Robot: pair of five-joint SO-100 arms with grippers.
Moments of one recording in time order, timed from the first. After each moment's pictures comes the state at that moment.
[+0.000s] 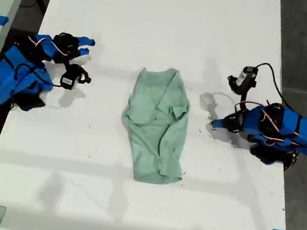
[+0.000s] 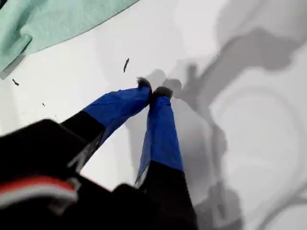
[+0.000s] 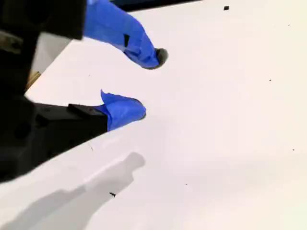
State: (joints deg) arm 0 -58.1 205.0 186.3 57.9 7.3; arm 1 14.3 200.2 174.6 78.9 -45.3
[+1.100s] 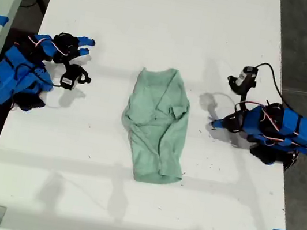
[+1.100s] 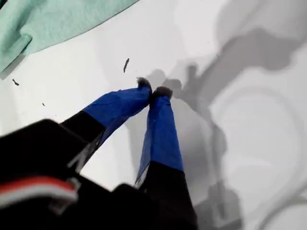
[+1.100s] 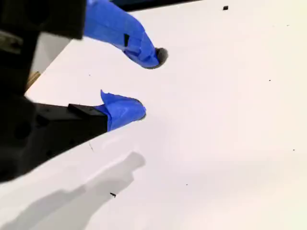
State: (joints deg) arm 0 -58.4 205.0 186.3 57.9 7.6; arm 1 14.3 200.2 174.6 78.9 -45.2
